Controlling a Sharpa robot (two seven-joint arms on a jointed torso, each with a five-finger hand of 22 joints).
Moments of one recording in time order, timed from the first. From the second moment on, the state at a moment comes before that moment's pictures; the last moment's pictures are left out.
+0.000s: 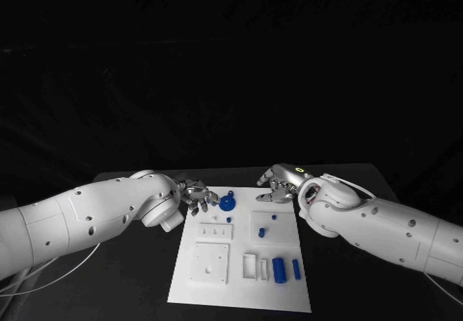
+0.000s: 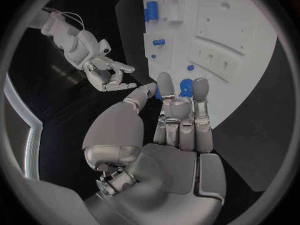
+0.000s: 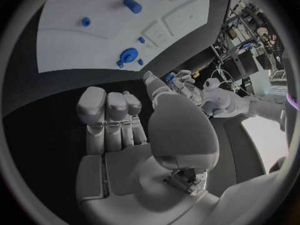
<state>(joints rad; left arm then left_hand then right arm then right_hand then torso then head) 1.40 -0.58 -0.22 1.26 -0.66 -0.14 -0.32 1.01 0.00 0.39 -0.15 0.55 1.18 0.06 0.06 0.79 1.47 -0.07 0.50 0.39 1.36 -0.14 1.23 0.64 0.04 1.16 -0.16 0.77 1.07 1.10 -0.72 0.14 1.37 -1.57 -0.31 -0.22 1.31 -0.16 0.20 0.05 0.15 1.01 0.11 0.06 0.06 1.31 0.00 0.98 1.19 1.45 -0.07 0.99 1.06 0.07 1.47 -0.10 0.91 1.31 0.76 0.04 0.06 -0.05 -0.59</state>
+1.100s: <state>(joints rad) 1.28 -0.42 -0.24 1.06 -0.88 -0.05 -0.47 0.99 0.02 0.41 -0.15 0.54 1.18 0.06 0.06 0.82 1.47 -0.07 0.53 0.38 1.39 -0.14 1.24 0.74 0.03 1.21 -0.16 0.66 1.20 1.18 -0.71 0.23 1.29 -1.12 -0.46 -0.14 1.29 -0.13 0.15 0.05 0.28 1.02 0.11 0.06 0.06 1.30 0.00 0.95 1.17 1.45 -0.07 0.96 1.02 0.07 1.47 -0.10 0.83 1.31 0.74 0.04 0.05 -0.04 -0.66</state>
